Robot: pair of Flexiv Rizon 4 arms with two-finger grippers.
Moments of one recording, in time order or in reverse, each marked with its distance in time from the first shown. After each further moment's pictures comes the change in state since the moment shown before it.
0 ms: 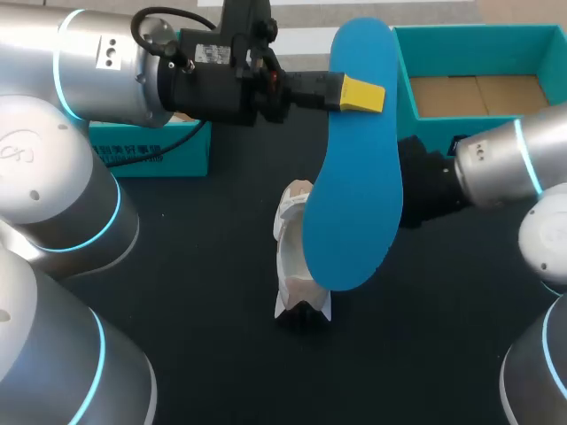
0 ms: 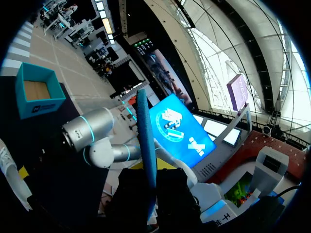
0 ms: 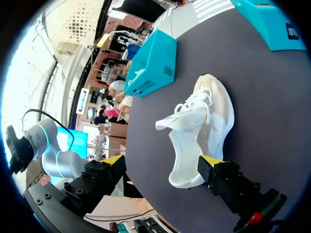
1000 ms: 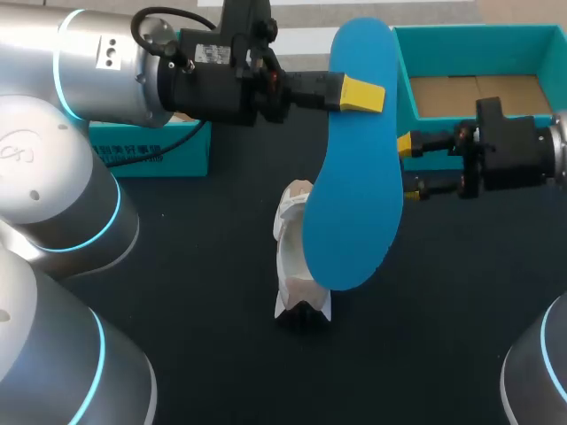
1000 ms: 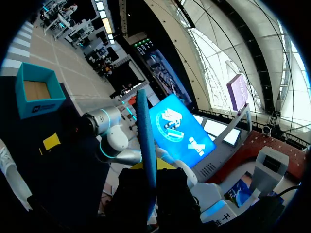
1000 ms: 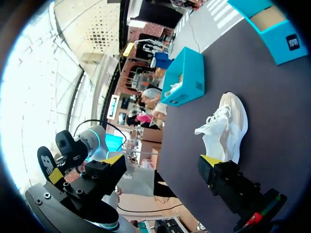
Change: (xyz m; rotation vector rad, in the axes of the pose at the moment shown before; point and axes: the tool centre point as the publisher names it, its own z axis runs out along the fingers) left arm 0.000 0.000 0.000 0.000 0.000 0.000; right arm 0.050 0.016 -0.108 -0.049 0.286 0.007
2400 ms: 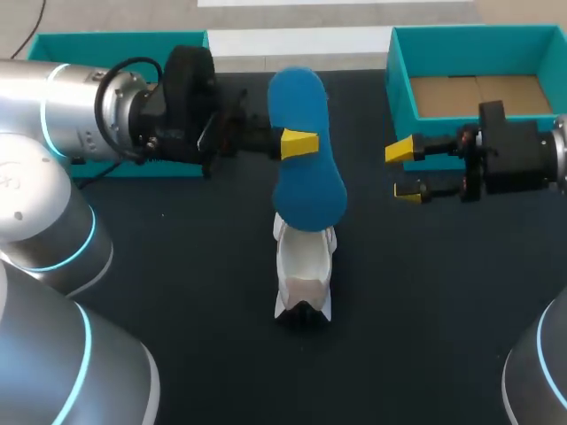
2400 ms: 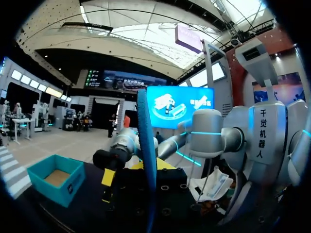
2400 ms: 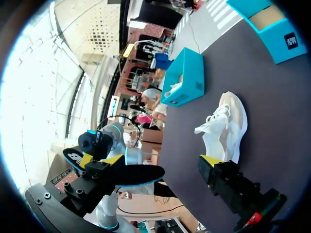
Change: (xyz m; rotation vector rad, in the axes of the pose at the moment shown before) left arm -0.089 0.019 -0.061 0.026 -0.001 0.883; right arm 0.001 -0.004 -0.001 -0.007 0.000 0.000
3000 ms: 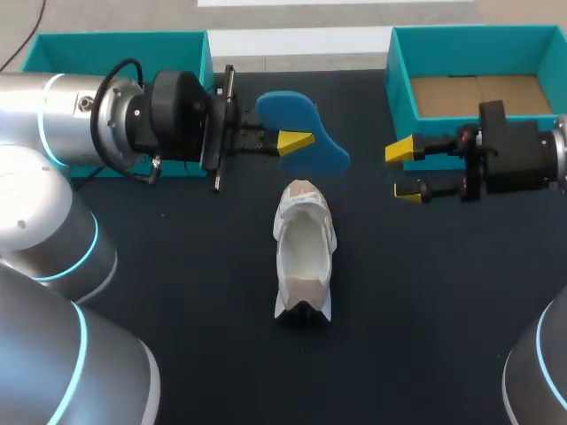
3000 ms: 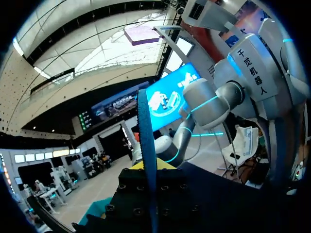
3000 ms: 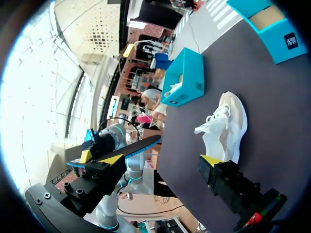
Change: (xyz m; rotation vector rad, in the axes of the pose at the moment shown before) left arm -0.013 -0.003 -0.005 0.032 -0.054 0.587; right arm 0.000 0.000 0.000 0.000 -0.001 0.000
